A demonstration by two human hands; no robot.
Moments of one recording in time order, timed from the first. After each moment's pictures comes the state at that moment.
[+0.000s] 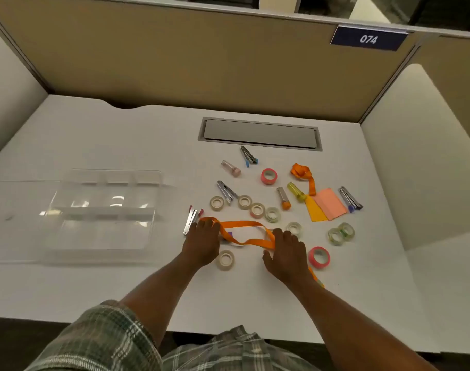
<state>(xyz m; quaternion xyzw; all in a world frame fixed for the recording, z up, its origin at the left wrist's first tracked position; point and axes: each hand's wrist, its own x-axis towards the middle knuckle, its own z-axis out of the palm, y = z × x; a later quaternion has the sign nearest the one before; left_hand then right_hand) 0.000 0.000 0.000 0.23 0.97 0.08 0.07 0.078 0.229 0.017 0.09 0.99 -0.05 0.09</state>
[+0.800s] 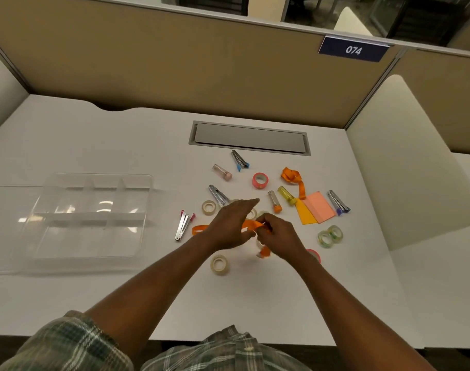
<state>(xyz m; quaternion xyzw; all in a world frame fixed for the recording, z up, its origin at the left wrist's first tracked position) -0.026 0.064 0.077 0.32 0.88 0.31 0.13 0.037 0.229 0.090 0.10 0.91 -0.38 0.10</state>
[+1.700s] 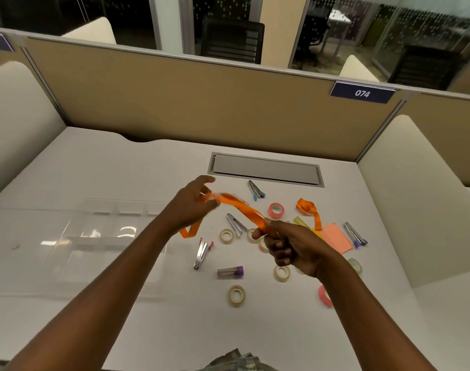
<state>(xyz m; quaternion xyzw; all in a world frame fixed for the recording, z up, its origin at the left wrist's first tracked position) -0.090 -0.057 0.186 0.12 0.88 0.44 0.12 0.013 0.195 0.199 0.13 0.62 -0.71 0.31</state>
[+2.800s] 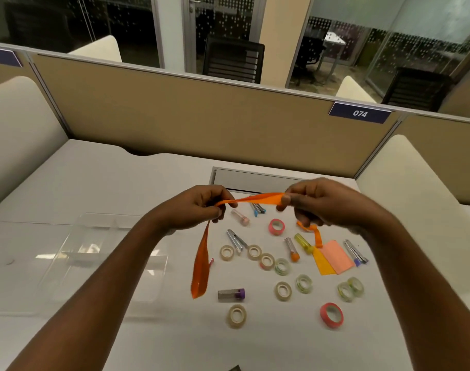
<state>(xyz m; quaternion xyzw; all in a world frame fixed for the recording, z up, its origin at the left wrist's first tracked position) -0.096 -0.069 0.245 0.28 0.79 0.49 0.21 -0.030 0.211 0.327 -0.05 0.90 -0.40 0.18</state>
